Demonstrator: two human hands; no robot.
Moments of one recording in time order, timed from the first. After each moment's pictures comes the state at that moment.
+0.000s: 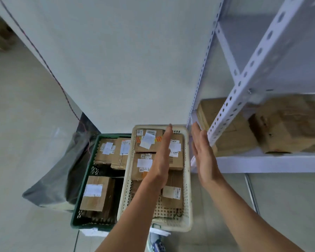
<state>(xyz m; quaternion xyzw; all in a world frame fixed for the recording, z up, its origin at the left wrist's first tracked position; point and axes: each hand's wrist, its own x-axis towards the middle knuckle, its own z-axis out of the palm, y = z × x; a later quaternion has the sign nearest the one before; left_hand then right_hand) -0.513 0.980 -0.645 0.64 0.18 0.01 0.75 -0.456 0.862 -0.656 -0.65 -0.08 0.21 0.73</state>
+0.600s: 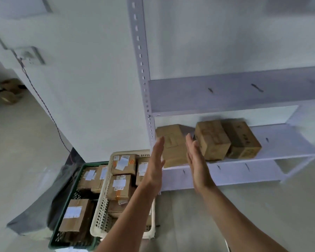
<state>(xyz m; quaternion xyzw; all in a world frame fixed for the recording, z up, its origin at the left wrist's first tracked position) -0.581 0.722 -0.480 0.66 0.12 0.06 0.74 -0.525 0.594 -0.500 -0.64 -0.13 0.15 0.74</state>
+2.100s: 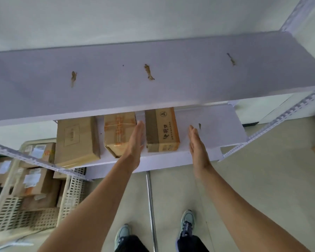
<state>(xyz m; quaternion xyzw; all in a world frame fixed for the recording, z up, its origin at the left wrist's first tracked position) -0.202 0.377 -0.589 0.62 0.23 -0.08 0.74 -0.172 0.170 -0.599 -0.70 0.04 0.20 0.68</state>
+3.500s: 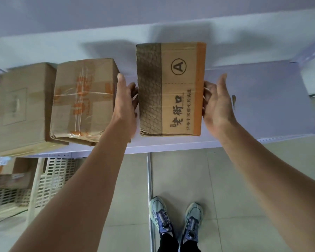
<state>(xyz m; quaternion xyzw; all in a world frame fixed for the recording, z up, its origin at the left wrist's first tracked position) -0.038 0.412 -0.809 0.53 0.37 -0.01 0.76 0.039 0.189 -0.816 -0.63 0.07 0.25 0.73</state>
